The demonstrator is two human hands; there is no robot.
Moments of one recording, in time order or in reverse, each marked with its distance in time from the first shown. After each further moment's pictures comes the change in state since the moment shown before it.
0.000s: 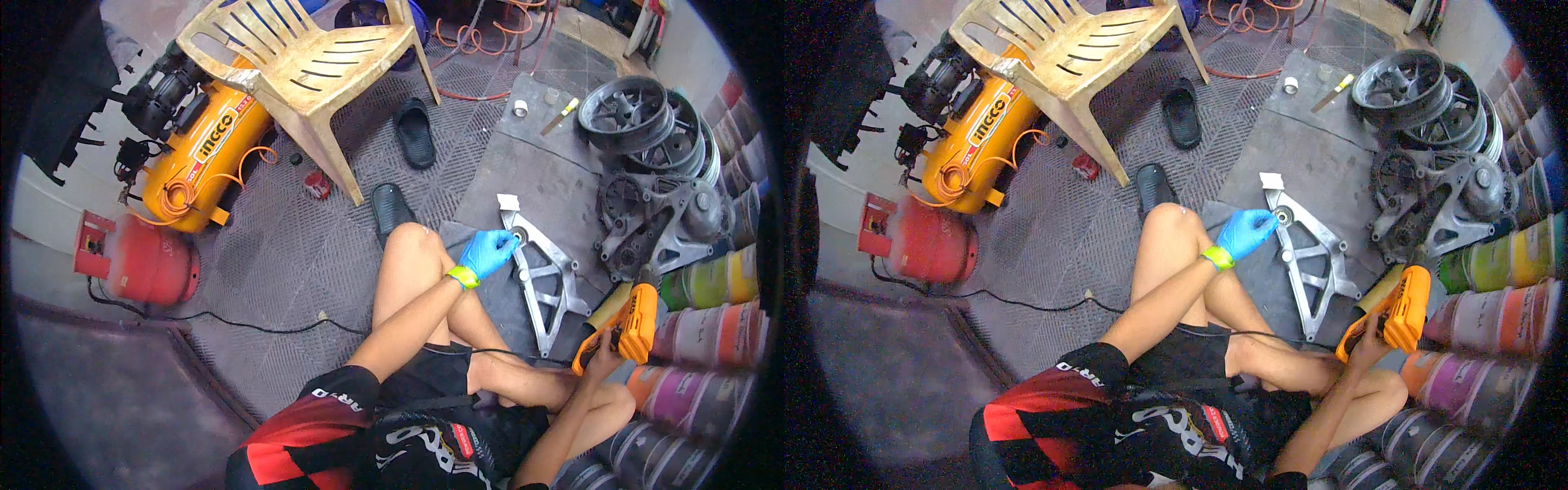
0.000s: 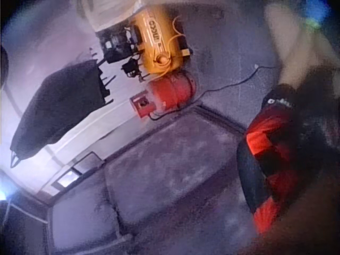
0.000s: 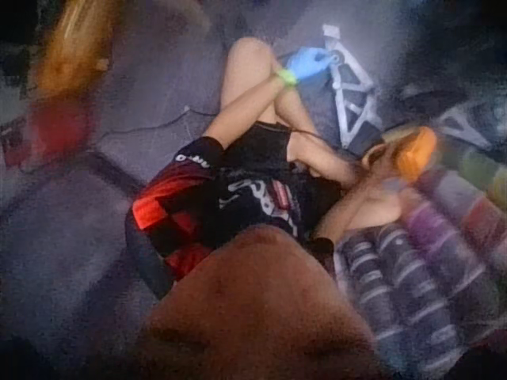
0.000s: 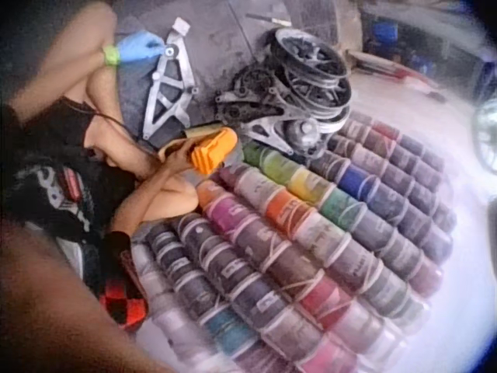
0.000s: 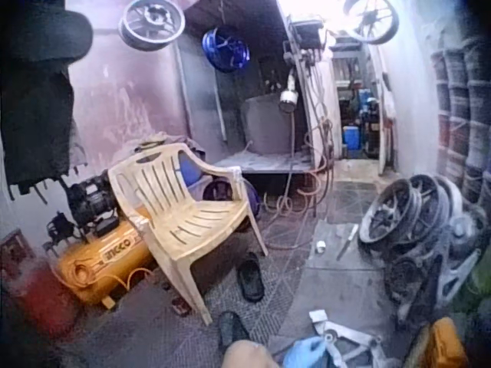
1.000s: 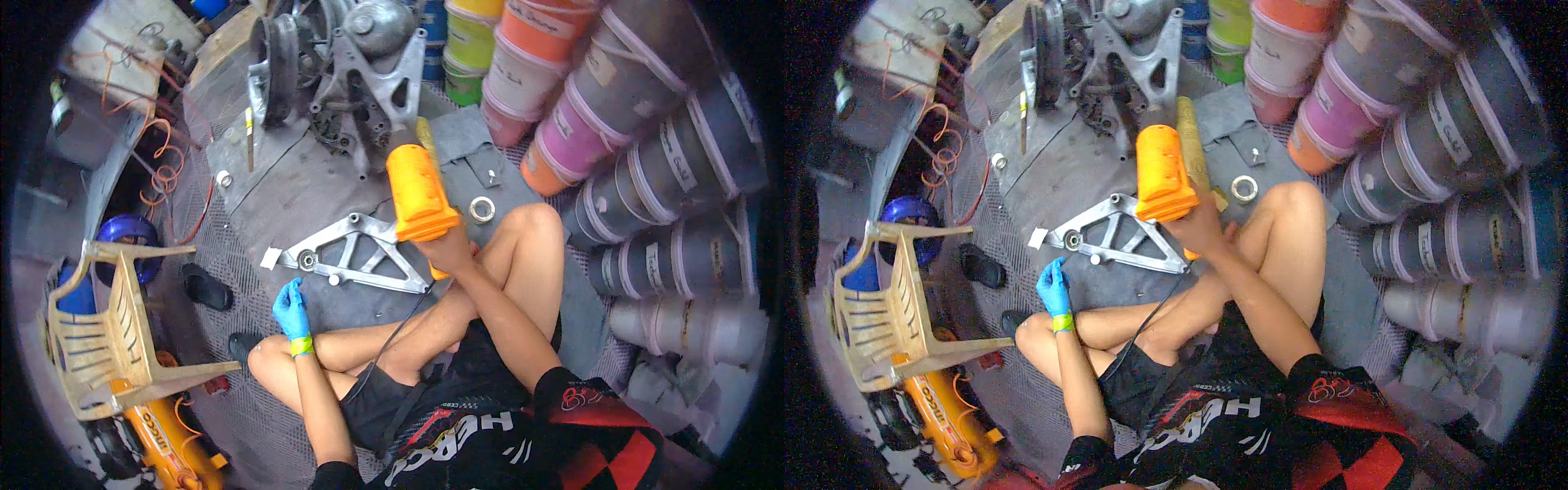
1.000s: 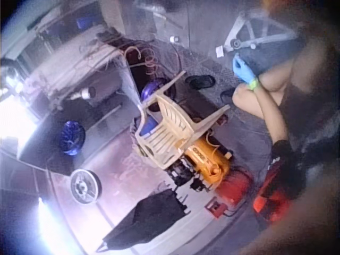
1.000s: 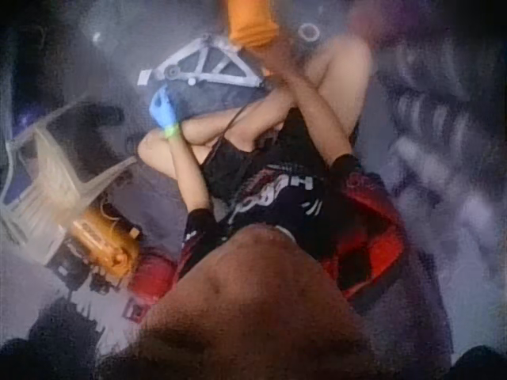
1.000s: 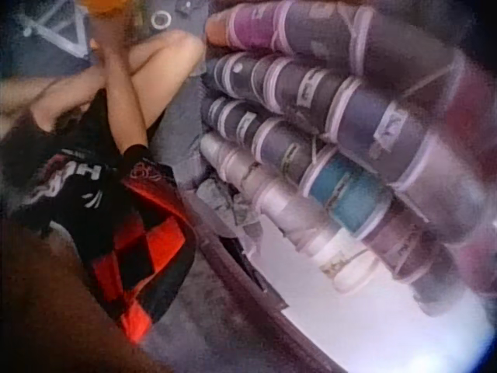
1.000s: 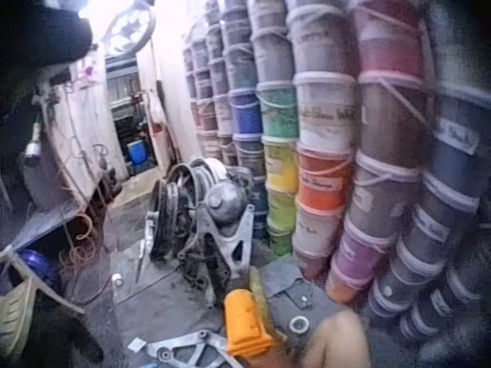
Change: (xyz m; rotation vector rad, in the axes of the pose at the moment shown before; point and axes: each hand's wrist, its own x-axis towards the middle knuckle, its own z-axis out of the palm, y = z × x) left_hand 0.006 -0.020 0.004 -0.162 -0.079 -0.048; right_hand 0.008 -0.027 0.010 -0.186 -0.010 -0.111
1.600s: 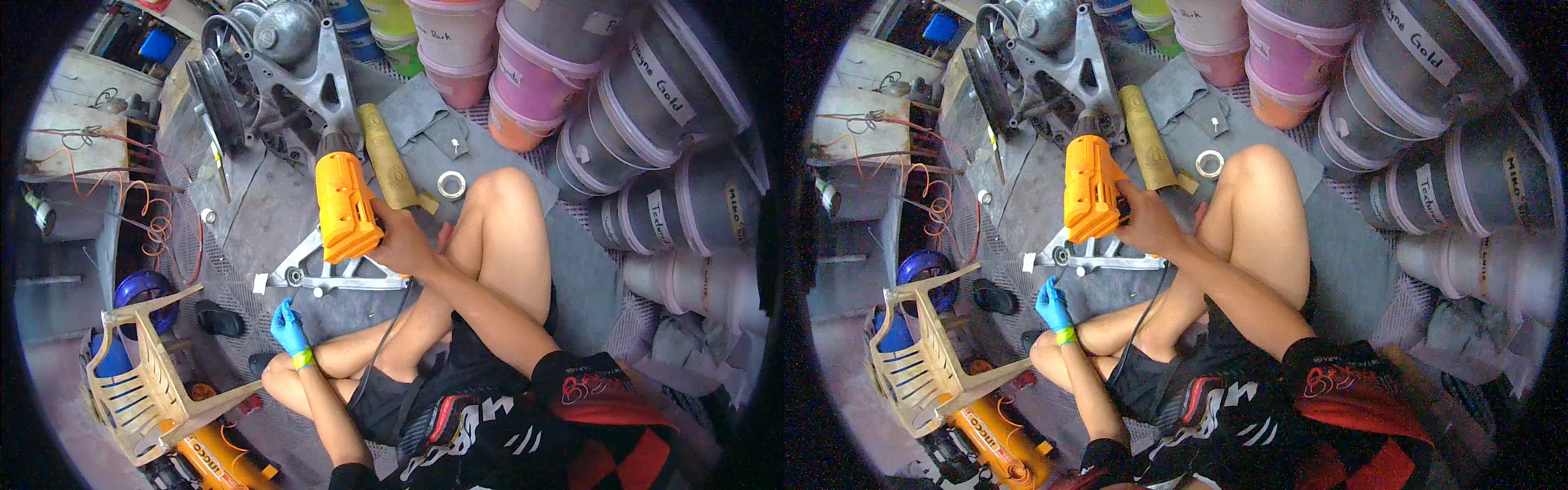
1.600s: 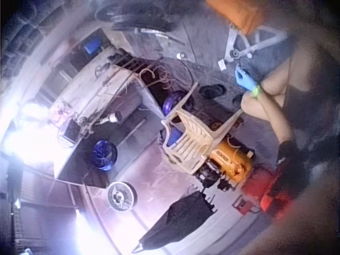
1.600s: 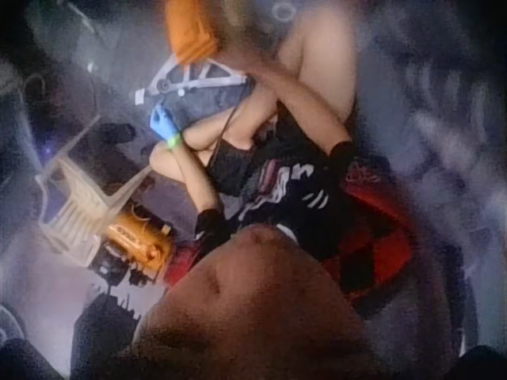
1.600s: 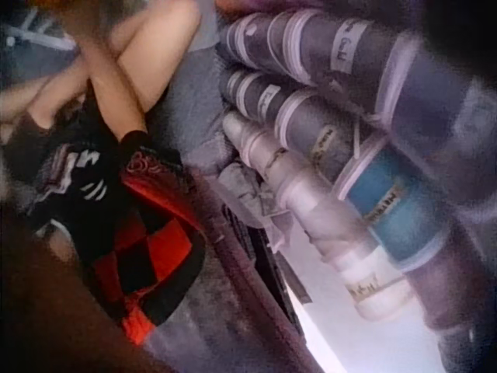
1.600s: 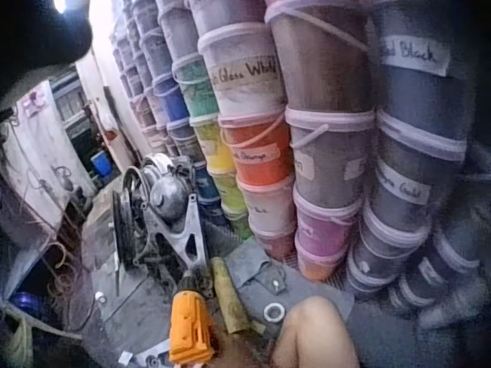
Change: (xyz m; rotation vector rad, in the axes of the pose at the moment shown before) left_hand 0.000 0.004 0.006 0.152 -0.019 0.010; right_hand 0.000 -0.002 -0.004 0.080 0.011 0.058
